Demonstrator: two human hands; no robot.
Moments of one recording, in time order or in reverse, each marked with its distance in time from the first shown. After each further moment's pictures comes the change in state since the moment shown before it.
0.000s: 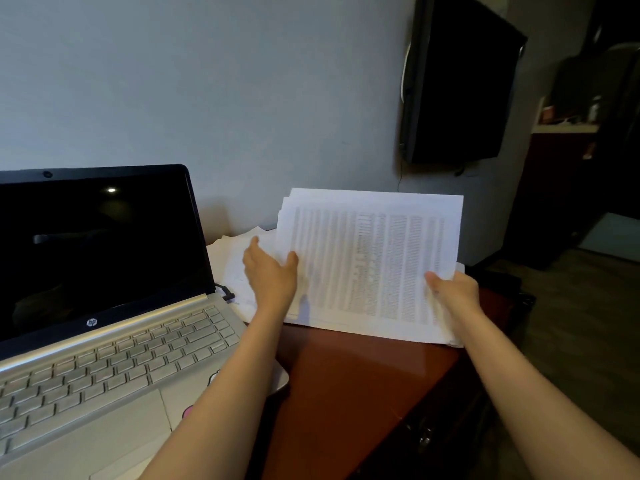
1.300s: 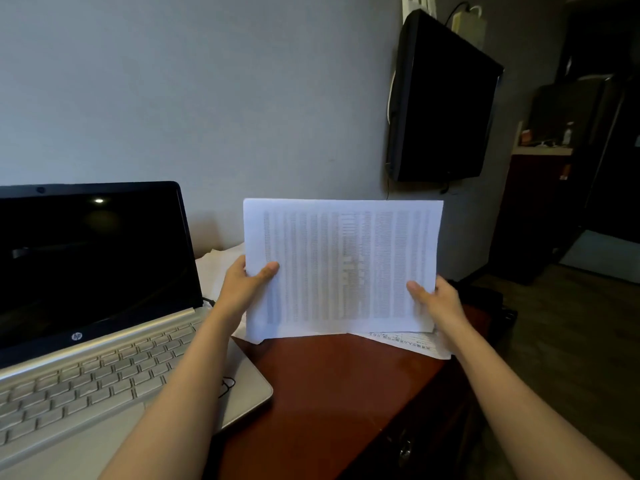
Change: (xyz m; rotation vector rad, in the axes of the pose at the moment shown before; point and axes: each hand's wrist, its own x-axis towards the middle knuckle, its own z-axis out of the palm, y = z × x) left_hand 0.014 -0.001 -0.036 -0.289 -0.326 -0.003; right_hand 0.003 0.002 -0.016 0.094 -0.184 -0.194
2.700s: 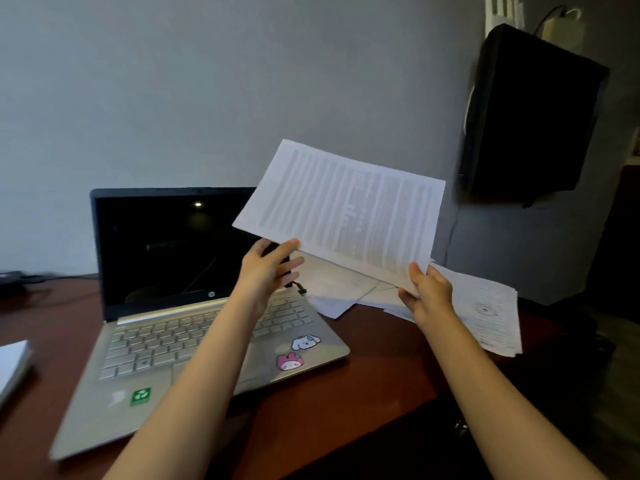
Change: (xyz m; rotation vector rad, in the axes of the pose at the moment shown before) left_hand -0.095 0.073 -0.083 -0.329 0.161 -0.095; right_hand -0.088 -0.059 0.101 0.467 -0.066 0.212
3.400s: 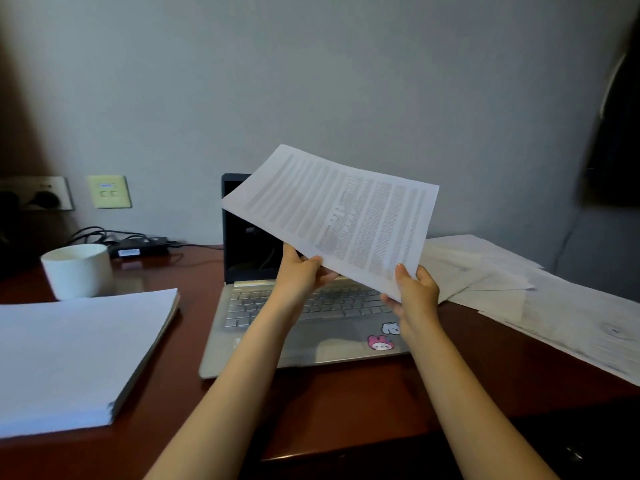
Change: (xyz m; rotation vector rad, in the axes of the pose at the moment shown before) left_hand -0.054 0.018 -0.070 0.203 0.180 0.100; right_hand -0.090 0.061 0.098 -0.092 -0.275 0.062
